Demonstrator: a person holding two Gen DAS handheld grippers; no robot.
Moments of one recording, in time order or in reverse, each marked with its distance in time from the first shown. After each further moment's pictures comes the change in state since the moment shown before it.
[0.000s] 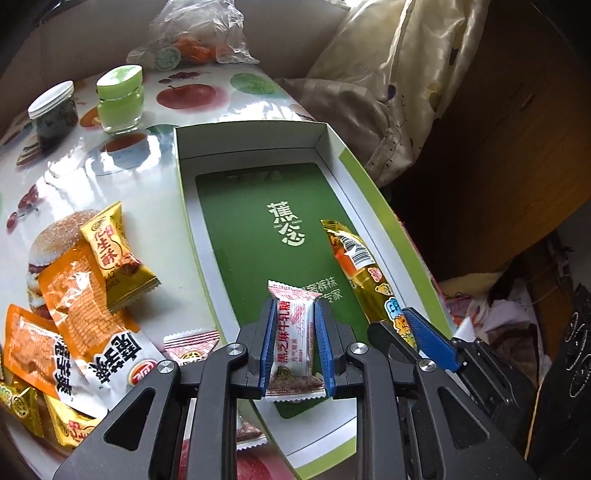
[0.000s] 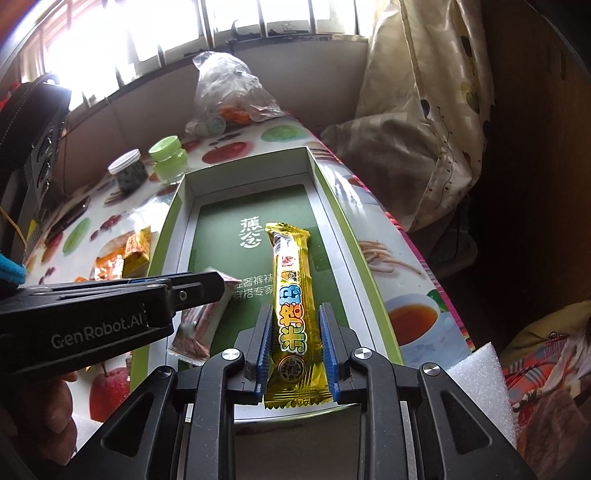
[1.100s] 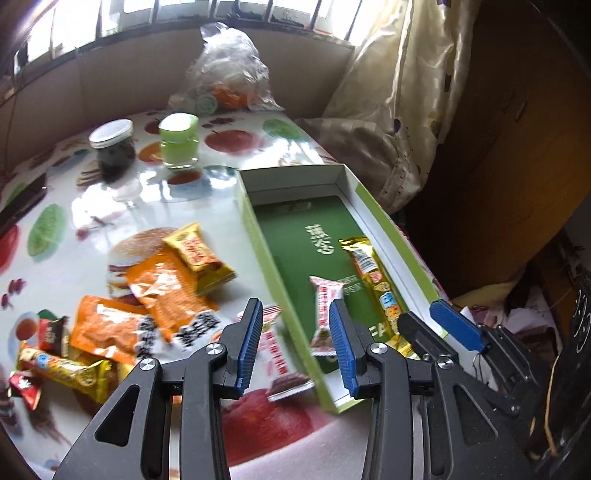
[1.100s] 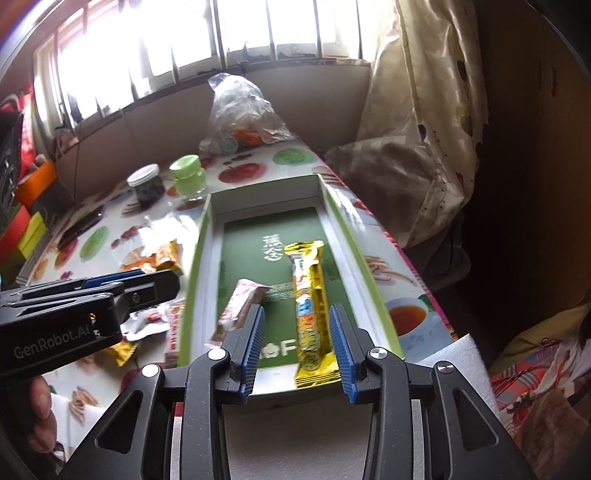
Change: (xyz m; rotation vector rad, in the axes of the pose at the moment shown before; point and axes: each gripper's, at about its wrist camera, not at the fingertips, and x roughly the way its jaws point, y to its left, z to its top) left arm -0.074 0.015 -0.028 0.031 -0.153 0.107; right arm -0.044 0.020 -0.003 -0.018 -0.065 -0.001
